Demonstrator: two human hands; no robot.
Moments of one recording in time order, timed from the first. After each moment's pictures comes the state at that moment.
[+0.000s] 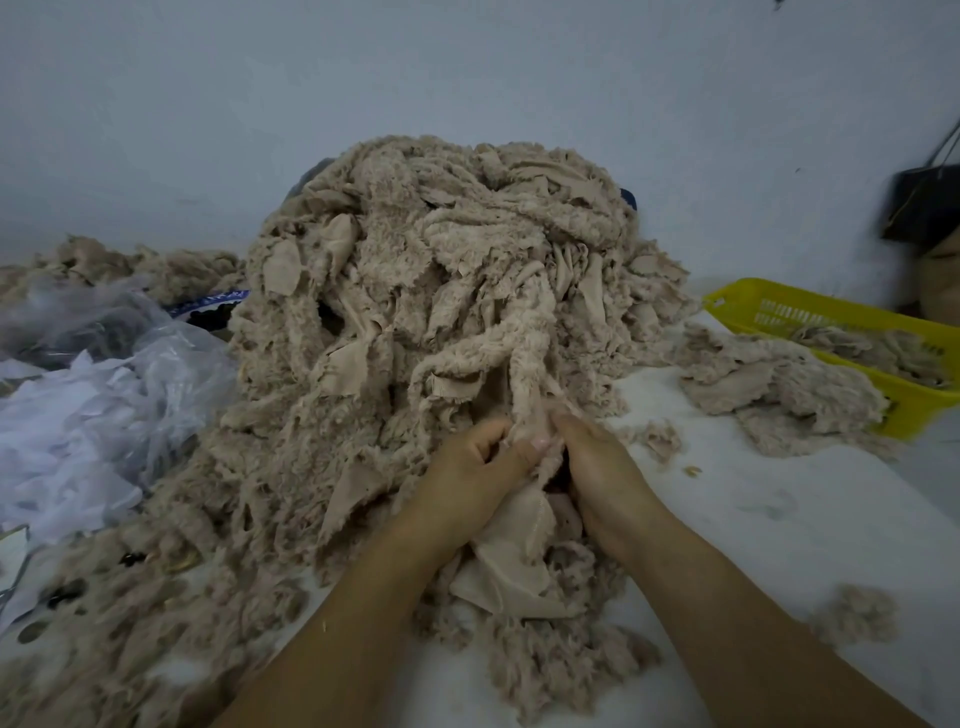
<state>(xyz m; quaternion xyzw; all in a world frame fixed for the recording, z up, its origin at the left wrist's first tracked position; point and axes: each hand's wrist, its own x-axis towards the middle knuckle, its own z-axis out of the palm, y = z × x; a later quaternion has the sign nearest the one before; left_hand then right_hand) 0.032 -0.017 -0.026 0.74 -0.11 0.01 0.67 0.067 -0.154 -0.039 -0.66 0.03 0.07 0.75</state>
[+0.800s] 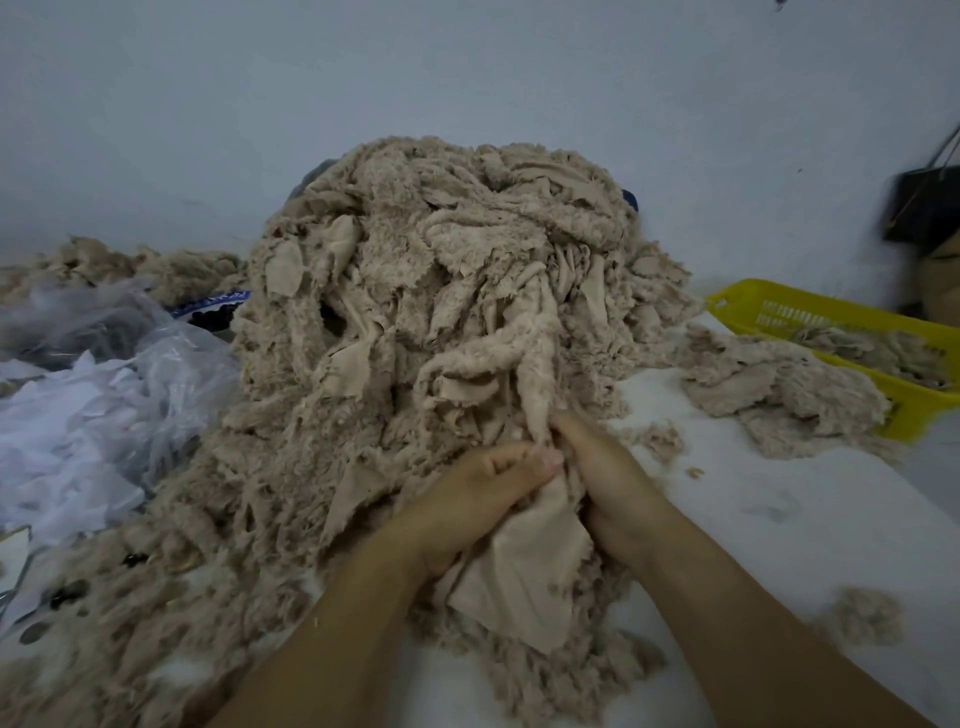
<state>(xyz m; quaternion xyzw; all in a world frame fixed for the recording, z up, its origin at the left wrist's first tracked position) 0.027 -0.013 -0.022 0.71 -0.12 -0.13 0.68 0.060 -0.156 -0.030 -0.60 0.00 0.13 0.79</state>
